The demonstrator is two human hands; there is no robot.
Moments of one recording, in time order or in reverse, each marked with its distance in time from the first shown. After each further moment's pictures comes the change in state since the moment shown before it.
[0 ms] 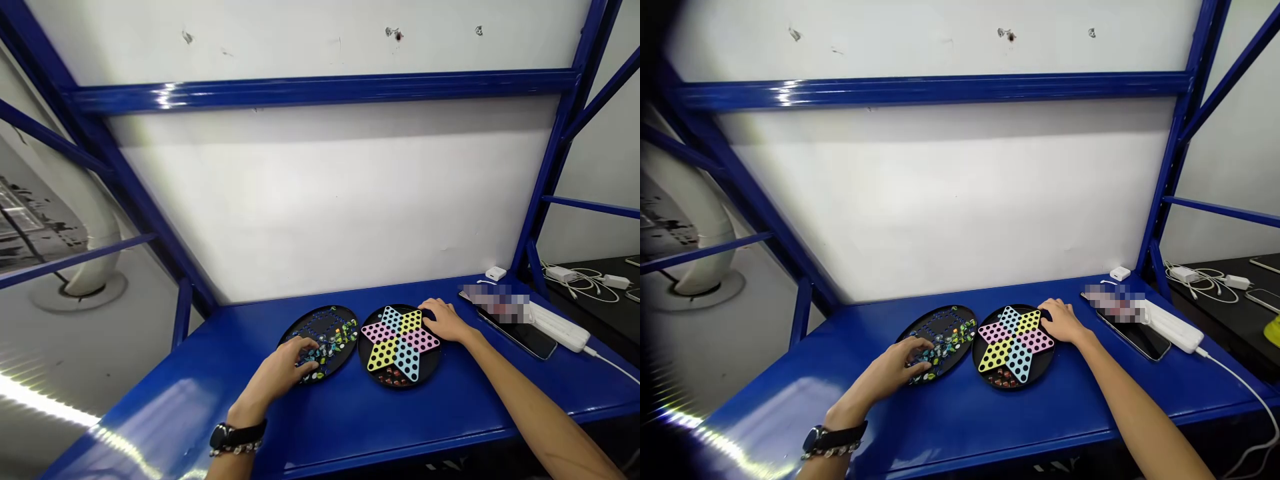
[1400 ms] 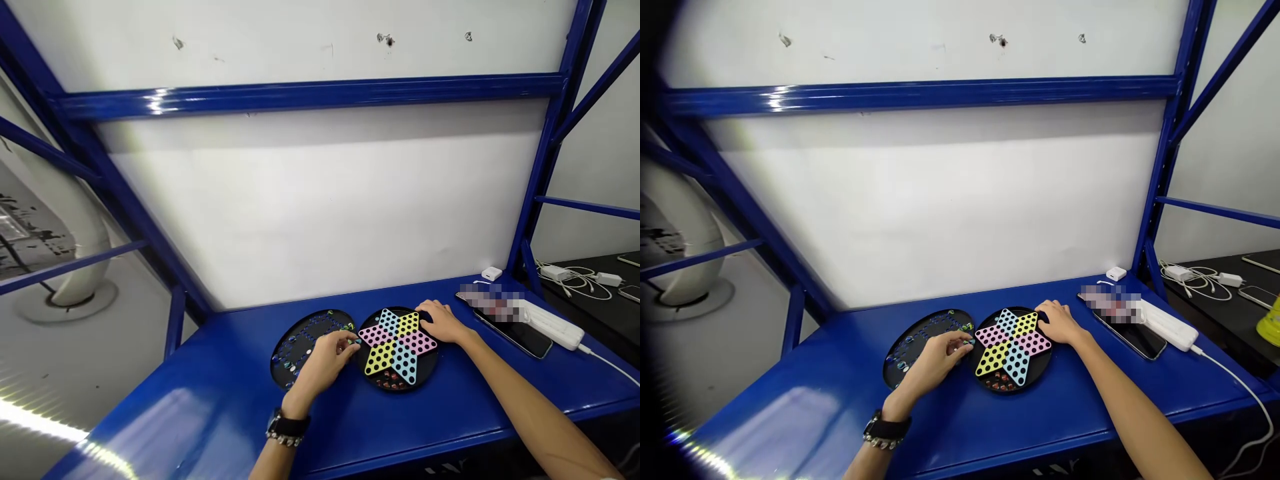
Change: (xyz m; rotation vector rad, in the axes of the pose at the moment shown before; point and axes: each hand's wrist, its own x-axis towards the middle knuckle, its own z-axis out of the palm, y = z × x) left_hand 0.019 0.087 0.021 -0.347 0.105 0.114; right_hand 0.003 0.005 0.004 -0.016 0.005 -0.015
